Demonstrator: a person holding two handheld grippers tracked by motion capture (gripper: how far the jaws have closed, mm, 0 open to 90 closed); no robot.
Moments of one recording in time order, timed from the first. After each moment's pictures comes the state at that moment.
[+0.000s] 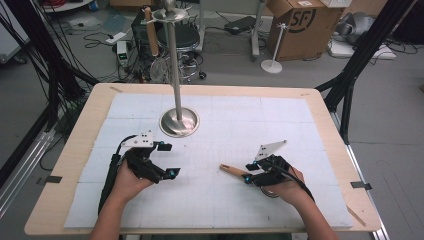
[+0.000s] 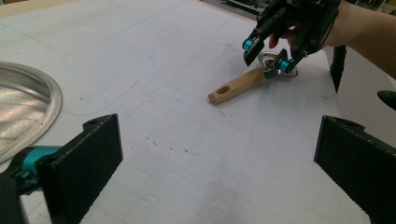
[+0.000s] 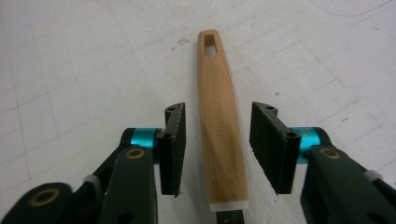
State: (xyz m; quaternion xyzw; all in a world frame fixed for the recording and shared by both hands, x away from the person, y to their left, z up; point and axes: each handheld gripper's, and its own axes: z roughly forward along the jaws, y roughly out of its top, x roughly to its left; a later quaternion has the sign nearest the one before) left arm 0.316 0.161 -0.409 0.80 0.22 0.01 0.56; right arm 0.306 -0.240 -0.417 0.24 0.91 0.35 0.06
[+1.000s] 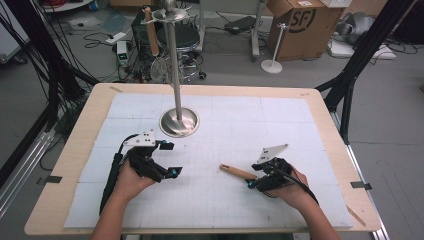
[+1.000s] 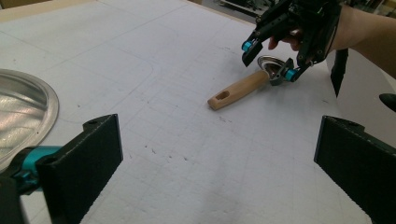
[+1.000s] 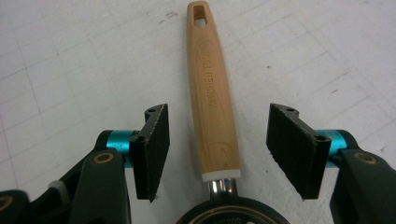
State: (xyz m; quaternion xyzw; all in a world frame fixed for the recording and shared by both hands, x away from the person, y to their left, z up) left arm 0.318 0.155 -0.409 0.79 0.22 0.01 0.57; right arm 0.300 -0.246 -0.421 0.25 0.91 0.32 0.08
